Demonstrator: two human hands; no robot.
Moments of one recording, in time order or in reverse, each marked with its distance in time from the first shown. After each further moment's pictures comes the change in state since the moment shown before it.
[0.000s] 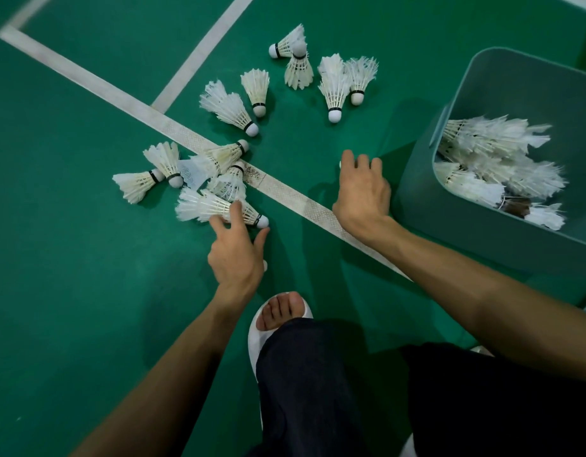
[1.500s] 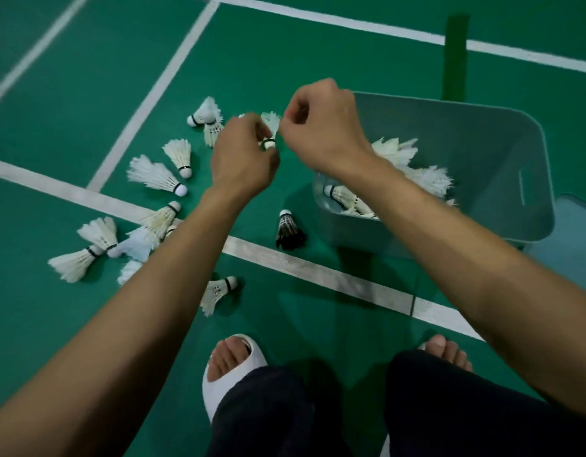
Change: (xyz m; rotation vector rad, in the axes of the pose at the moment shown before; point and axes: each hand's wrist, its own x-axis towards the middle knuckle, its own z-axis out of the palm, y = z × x) left_hand 0.061 0.231 -0.080 -0.292 -0.014 0.586; right_hand -0.003 0.062 -0.178 0.636 0.342 -0.035
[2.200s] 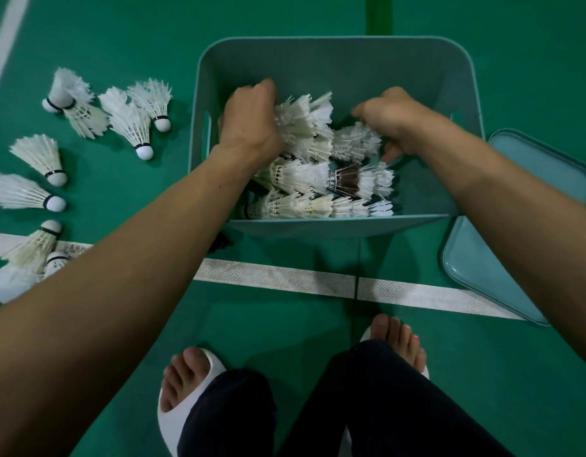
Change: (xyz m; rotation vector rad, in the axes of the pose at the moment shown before) left_hand 0.044 0.096 0.158 0.257 -0.272 0.216; right_hand 0.020 0.228 -0.087 0.047 -0.199 0.840
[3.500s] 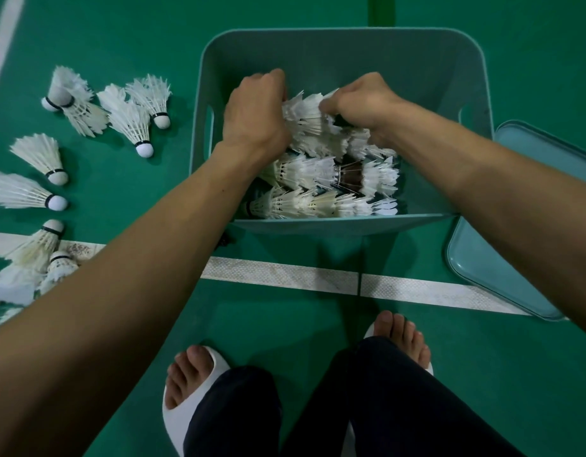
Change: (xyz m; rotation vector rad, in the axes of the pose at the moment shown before) left_hand -0.003 0.007 -0.002 0.010 0.036 0.086; right_hand 0.017 -0.017 0.027 0.198 0.001 -0.178
